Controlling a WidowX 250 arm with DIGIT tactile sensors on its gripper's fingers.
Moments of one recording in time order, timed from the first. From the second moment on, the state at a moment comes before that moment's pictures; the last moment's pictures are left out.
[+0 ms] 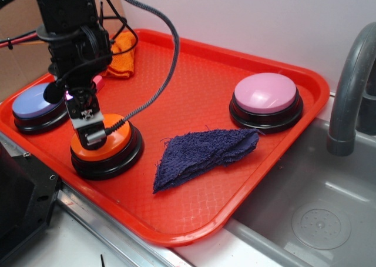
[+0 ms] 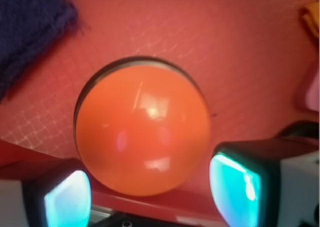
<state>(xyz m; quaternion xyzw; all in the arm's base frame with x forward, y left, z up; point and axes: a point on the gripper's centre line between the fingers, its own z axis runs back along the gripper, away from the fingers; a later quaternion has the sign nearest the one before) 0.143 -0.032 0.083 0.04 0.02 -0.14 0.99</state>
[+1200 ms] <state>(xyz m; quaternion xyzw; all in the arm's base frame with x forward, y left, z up) 0.151 -0.036 0.150 0.06 0.02 -0.10 0.99</state>
